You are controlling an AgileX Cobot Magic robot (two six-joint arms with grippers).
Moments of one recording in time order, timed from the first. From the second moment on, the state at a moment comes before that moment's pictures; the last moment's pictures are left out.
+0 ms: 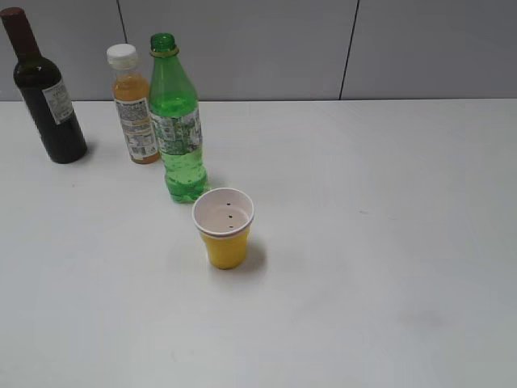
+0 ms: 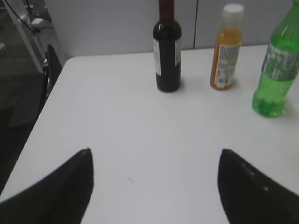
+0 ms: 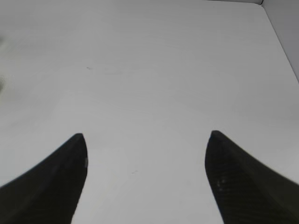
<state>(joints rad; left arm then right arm) -0.06 0.12 -0.53 -0.01 0.87 0.03 0.08 0.00 -0.41 0.02 0.94 -0.02</state>
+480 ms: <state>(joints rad) -0.06 0.53 -0.53 -0.04 0.30 0.03 0.08 0.00 -0.41 0.02 0.94 -0.02</state>
